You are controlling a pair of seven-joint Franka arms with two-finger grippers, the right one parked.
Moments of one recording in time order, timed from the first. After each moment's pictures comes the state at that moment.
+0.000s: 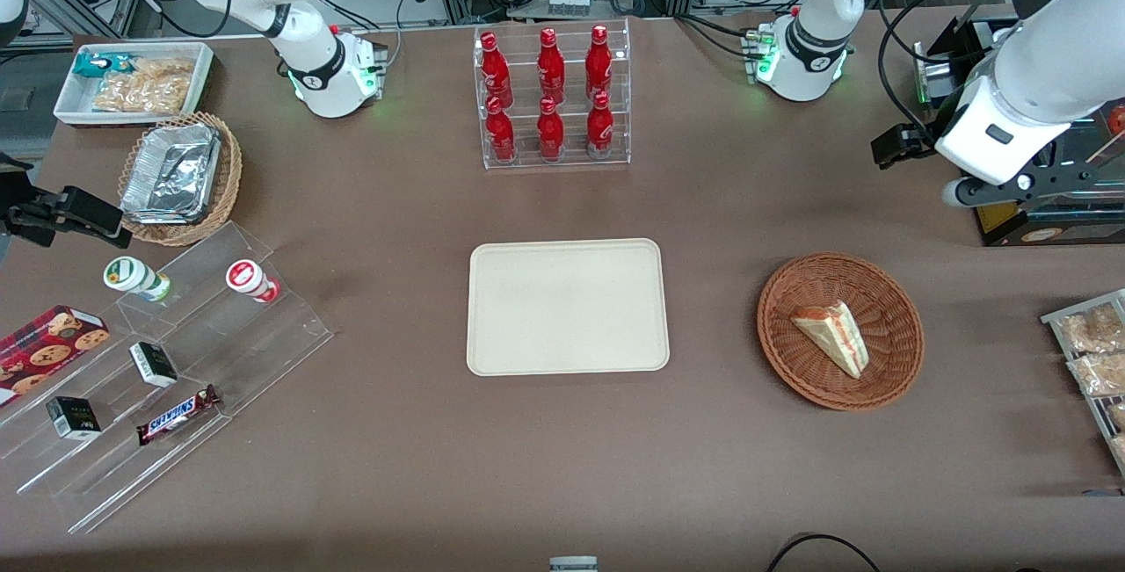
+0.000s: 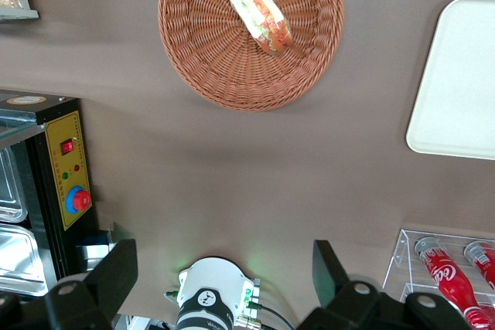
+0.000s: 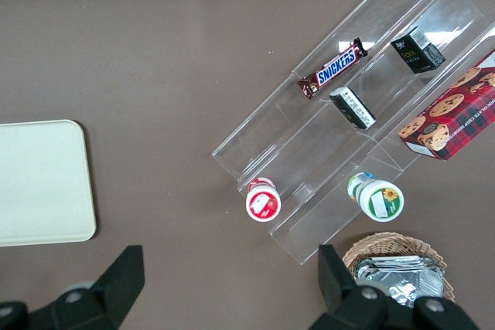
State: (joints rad) arm 0.02 0.02 -0.21 -1.55 0.05 1.32 -0.29
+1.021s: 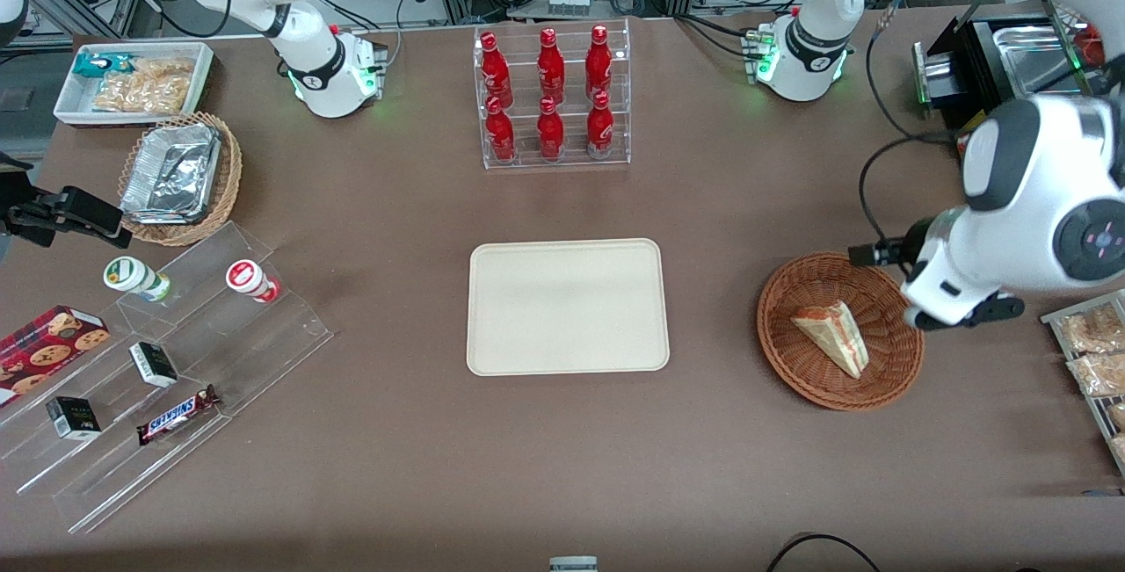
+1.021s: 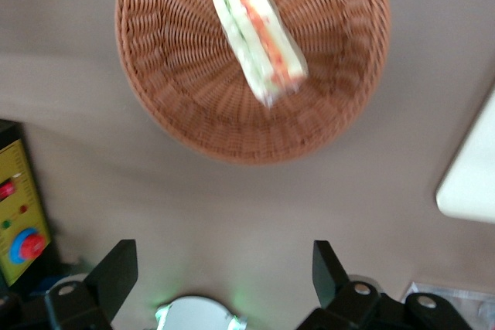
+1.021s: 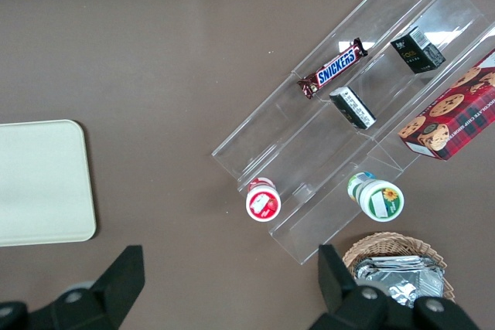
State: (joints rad) arm 0.07 0.36 -0.19 -1.56 0.06 1.54 -0.33
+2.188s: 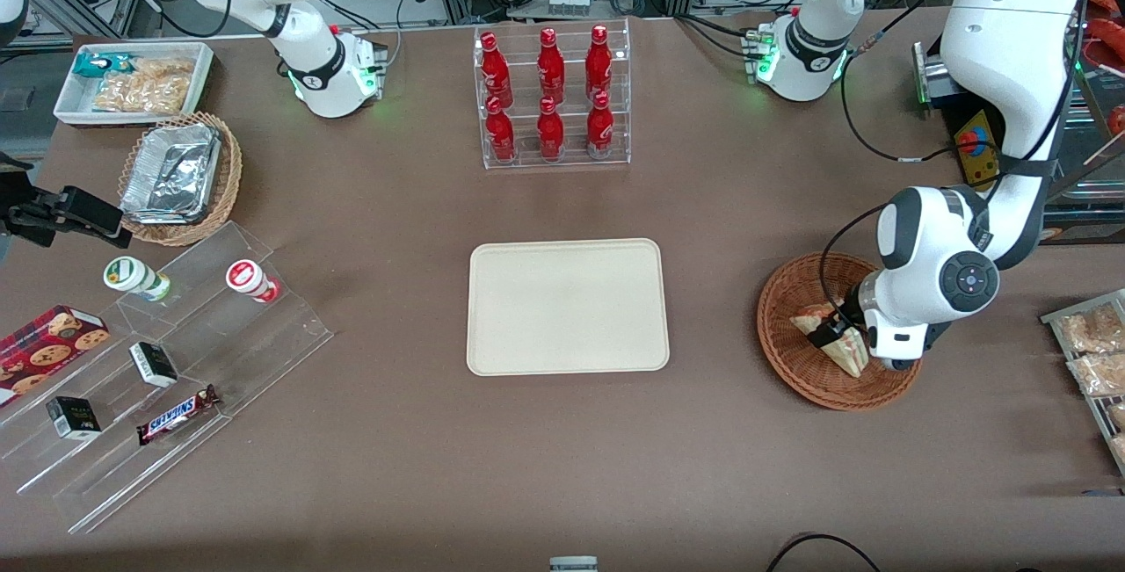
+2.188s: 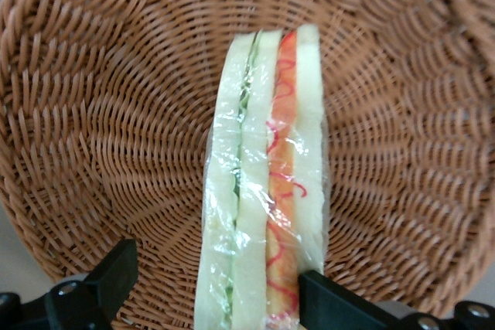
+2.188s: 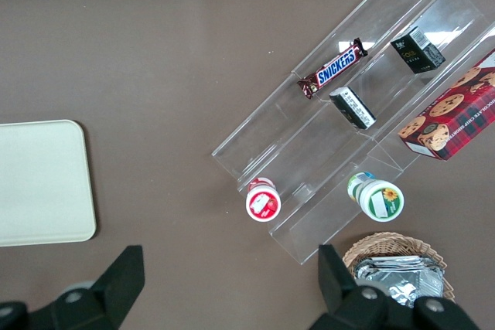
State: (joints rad) arm 0.10 0.46 -0.19 -1.92 0.05 2.21 -0.83
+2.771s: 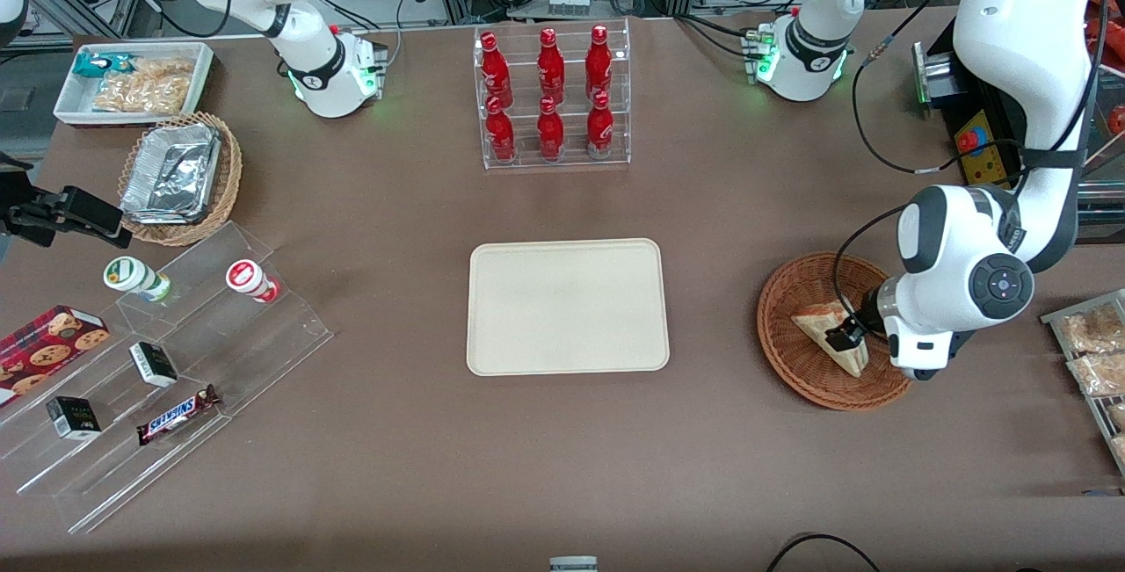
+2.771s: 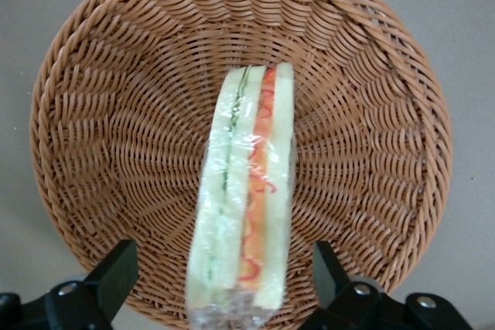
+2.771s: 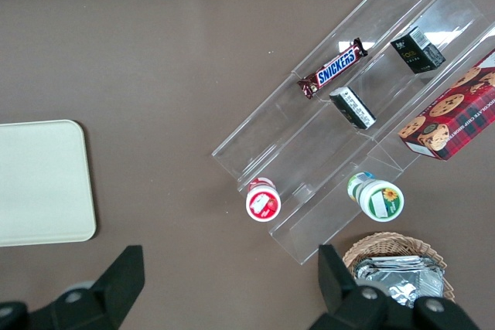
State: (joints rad) arm 0.10 0.45 -0.19 -1.82 0.05 2.09 -0.85
